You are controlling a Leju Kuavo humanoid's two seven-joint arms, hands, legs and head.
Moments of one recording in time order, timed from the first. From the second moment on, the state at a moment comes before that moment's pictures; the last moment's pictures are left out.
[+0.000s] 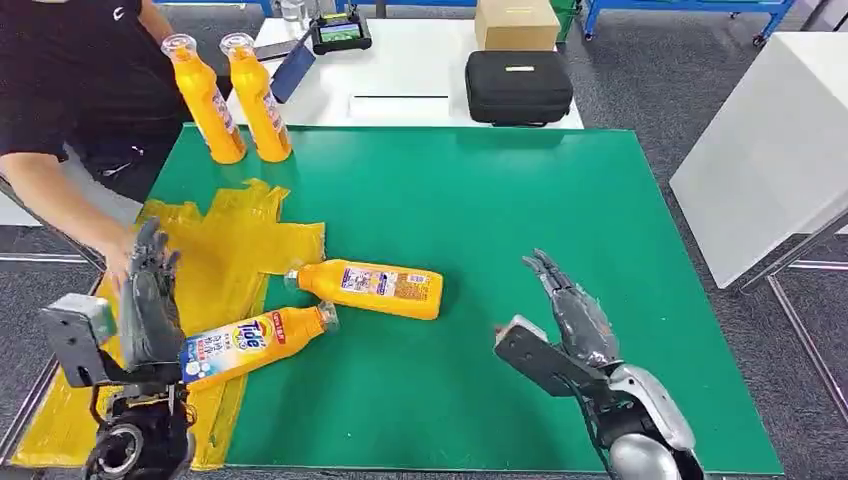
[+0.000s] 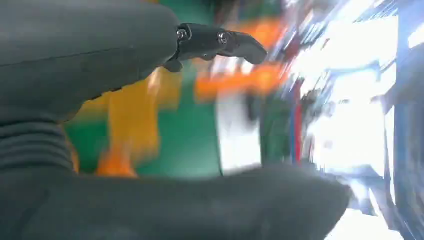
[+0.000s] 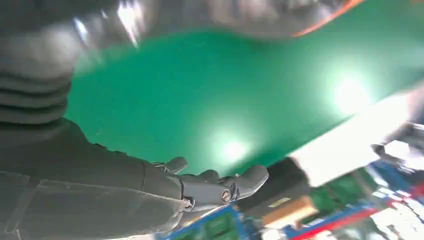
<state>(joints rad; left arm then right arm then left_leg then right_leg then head) 0.04 0.25 -0.35 -1.88 0.29 0.51 -0.21 -0.04 -0.26 0.40 -1.81 0.66 -0.04 0.27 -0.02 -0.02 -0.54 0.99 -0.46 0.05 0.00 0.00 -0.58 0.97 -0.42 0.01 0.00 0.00</state>
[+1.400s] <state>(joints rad) 0.09 0.09 -0.21 -2.07 0.43 0.51 -0.16 -0.66 0.16 0.73 -1.12 0.69 0.19 0.36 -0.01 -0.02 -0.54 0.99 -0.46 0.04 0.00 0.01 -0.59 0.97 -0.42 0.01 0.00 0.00</state>
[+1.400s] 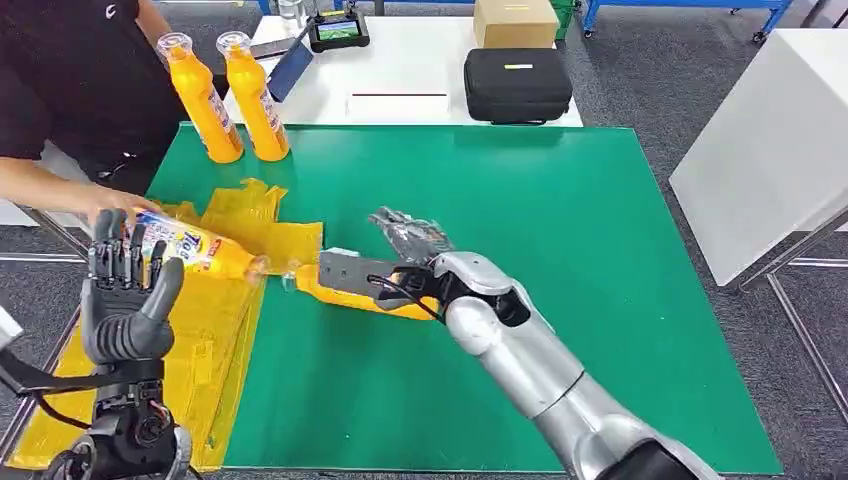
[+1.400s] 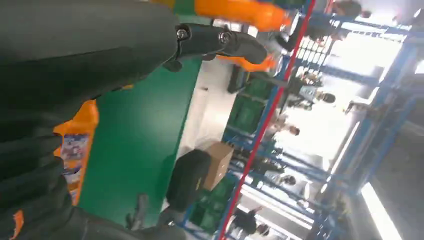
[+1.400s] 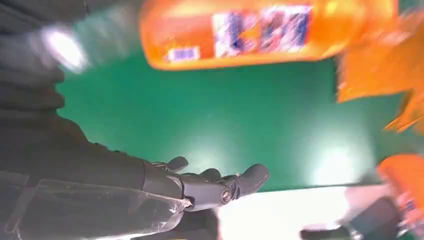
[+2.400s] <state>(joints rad) 0.24 0.04 -0.07 -2.20 0.41 0.48 -0.20 -0.57 -0.01 0.81 -1.37 0.85 0.13 0.46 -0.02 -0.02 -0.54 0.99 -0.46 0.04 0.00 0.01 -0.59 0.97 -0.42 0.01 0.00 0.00</state>
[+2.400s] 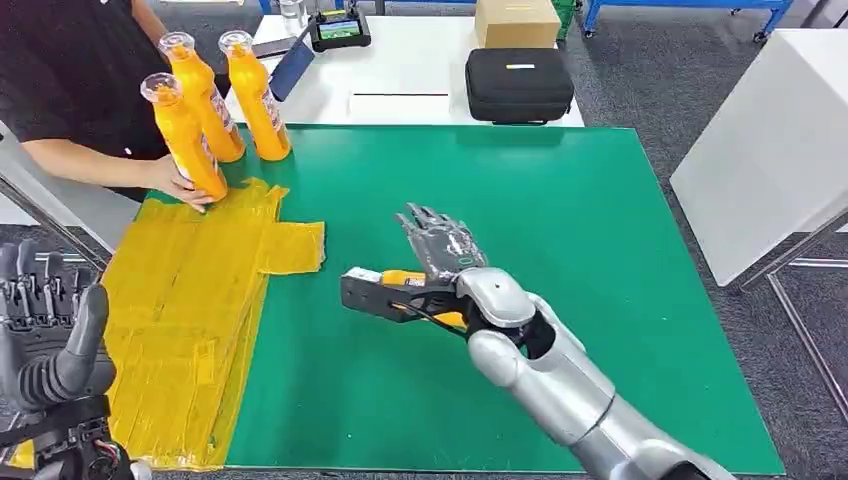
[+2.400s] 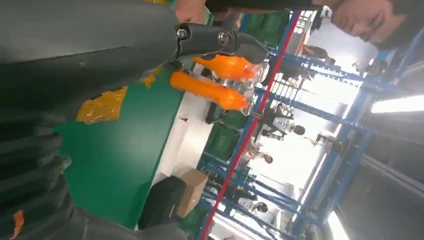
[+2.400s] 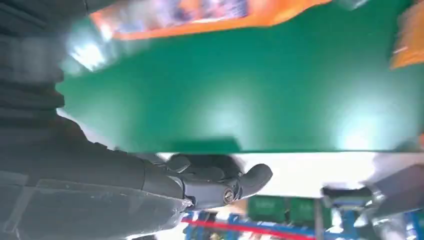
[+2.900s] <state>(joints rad) 0.21 0.05 -0.11 -2.16 0.41 0.44 -0.18 -0.39 -0.14 0.67 -1.46 0.90 0.11 0.47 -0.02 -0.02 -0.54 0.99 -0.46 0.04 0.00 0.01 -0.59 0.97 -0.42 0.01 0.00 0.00</state>
